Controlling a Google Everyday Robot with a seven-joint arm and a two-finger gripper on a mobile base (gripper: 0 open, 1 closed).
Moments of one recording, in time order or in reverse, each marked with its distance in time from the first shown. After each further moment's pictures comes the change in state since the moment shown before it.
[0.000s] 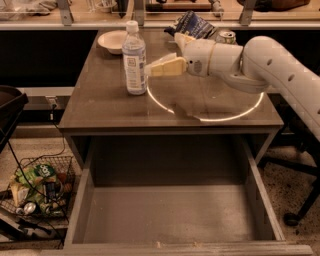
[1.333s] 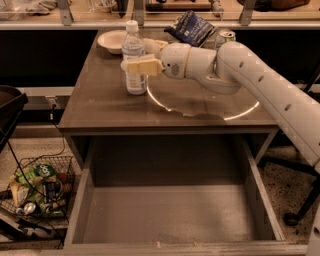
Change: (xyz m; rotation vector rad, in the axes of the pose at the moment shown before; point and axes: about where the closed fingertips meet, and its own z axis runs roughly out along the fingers) arm 0.003 0.032 0.059 -0.128 -0.076 0.029
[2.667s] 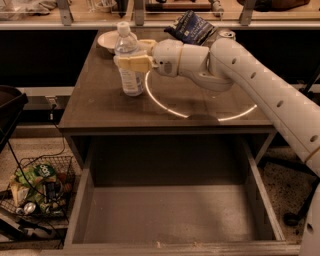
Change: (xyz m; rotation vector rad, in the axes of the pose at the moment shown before) arm -0.012 0.013 0.018 -0.051 -0.023 -0.022
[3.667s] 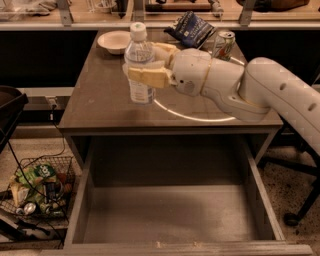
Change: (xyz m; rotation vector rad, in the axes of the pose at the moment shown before) arm -0.053 0.095 -0.065 0.068 -0.092 -0.120
